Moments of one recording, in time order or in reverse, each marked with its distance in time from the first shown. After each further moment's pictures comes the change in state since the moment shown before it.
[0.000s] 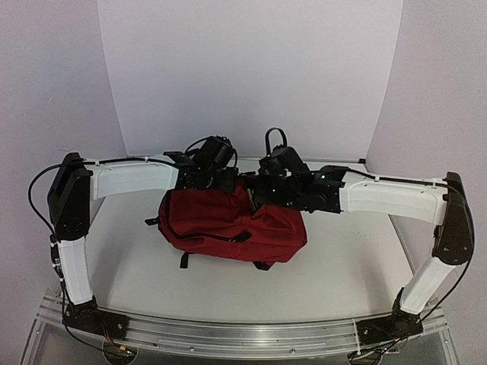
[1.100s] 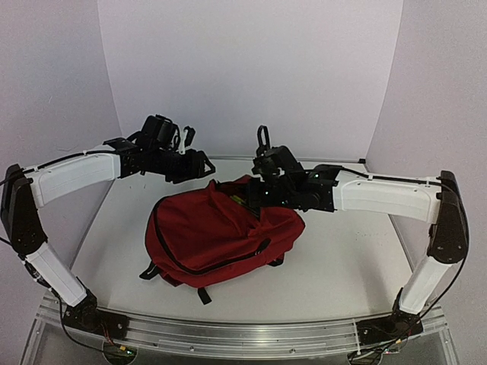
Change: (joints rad) left arm 0.218 -0.357 -0.217 -0.057 0.622 -0.136; right arm 0.010 0.046 0.047 0.000 -0.103 -0.204
